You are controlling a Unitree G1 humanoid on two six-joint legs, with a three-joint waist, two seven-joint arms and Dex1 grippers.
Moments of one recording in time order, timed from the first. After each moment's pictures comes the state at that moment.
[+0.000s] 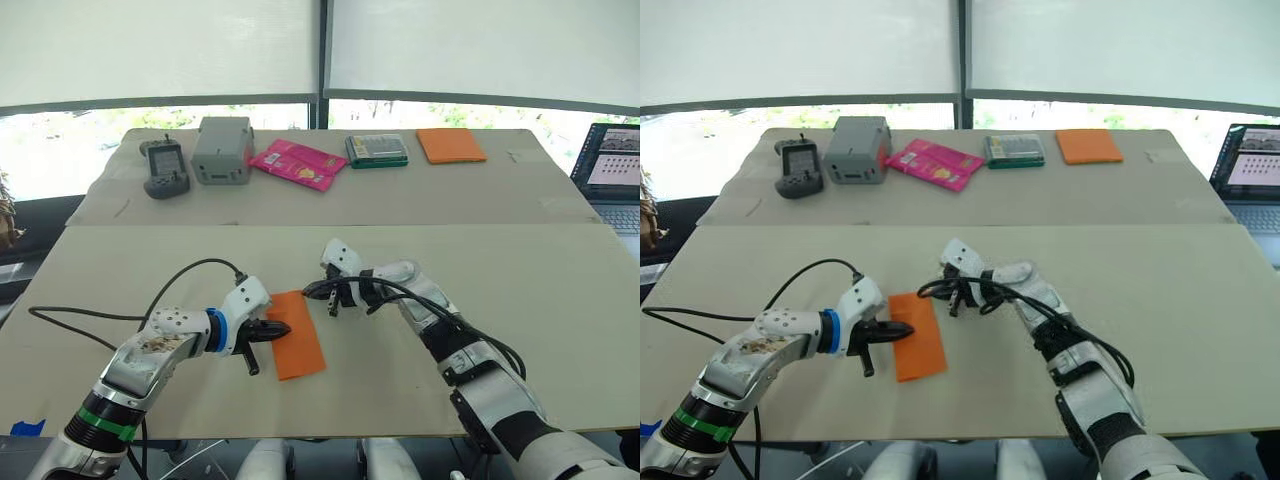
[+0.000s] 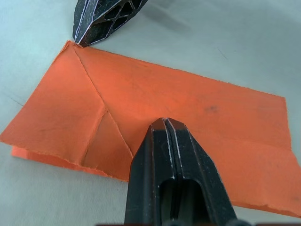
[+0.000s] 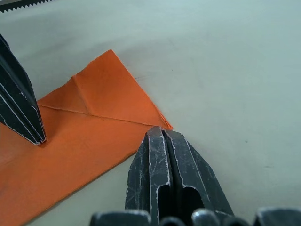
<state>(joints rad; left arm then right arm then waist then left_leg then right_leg) -0.26 0.70 -0.20 -0.26 -0.34 0.72 -0.88 -0.81 -0.21 0.34 0.62 0.05 0.20 1.00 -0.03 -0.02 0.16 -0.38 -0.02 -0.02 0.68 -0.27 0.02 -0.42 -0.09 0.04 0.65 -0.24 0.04</state>
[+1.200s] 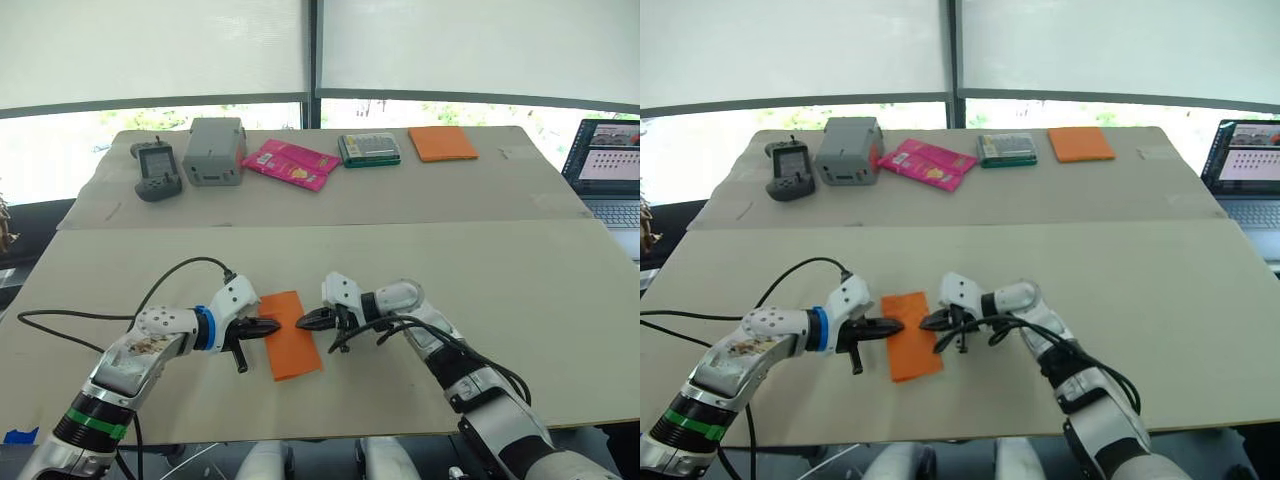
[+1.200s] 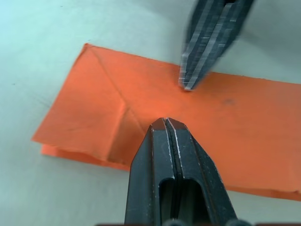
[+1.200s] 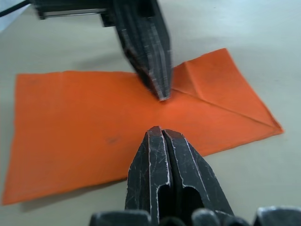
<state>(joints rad) -0.25 0.75 -0.17 -0.18 -0.33 0.59 -0.92 -0.63 -0.25 0.38 0.43 0.02 0.00 1.22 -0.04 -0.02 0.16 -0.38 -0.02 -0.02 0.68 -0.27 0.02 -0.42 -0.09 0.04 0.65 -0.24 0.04</state>
